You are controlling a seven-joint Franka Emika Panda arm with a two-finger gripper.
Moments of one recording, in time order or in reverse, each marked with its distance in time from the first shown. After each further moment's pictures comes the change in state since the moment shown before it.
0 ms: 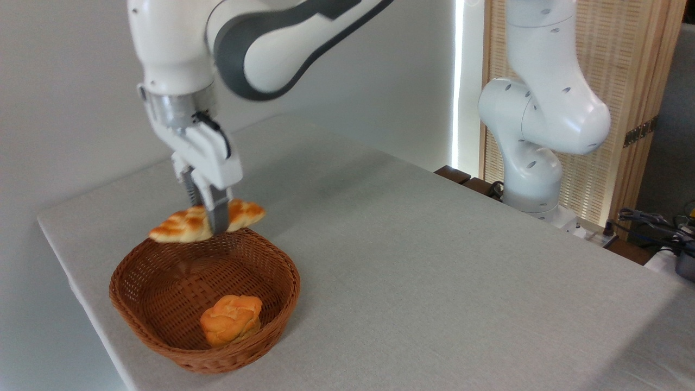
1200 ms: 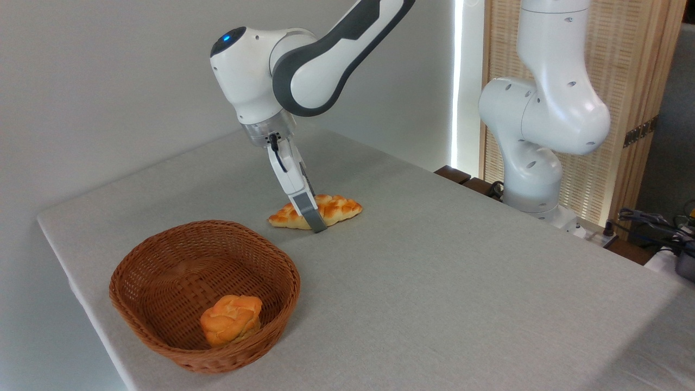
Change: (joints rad) arm -0.013 -0.233 -0.186 -0.503 0.011 -0.020 0.333
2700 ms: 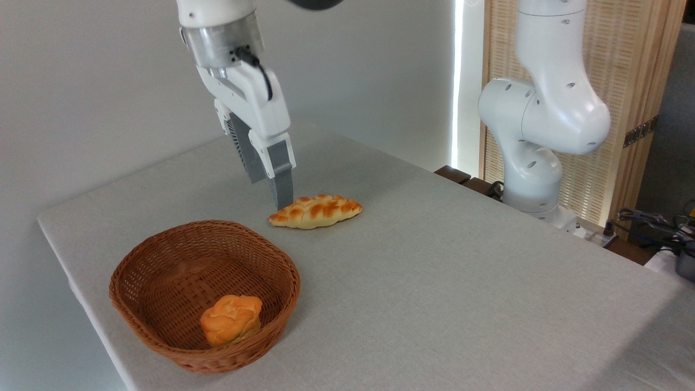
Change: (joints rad) arm 0.011 0.050 0.322 0.519 0.015 -0.318 -0.047
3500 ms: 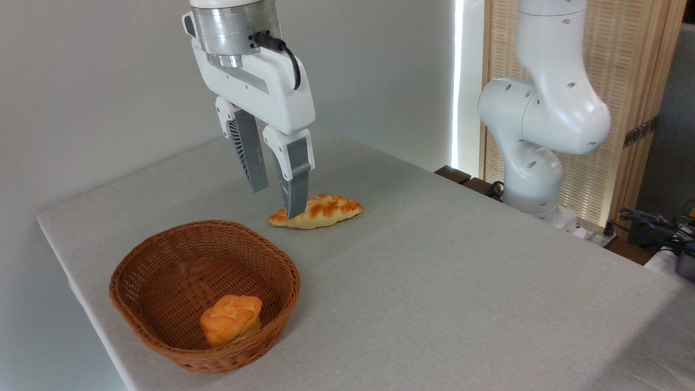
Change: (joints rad) arm 0.004 -0.003 0.119 0.064 0.027 0.009 0.008
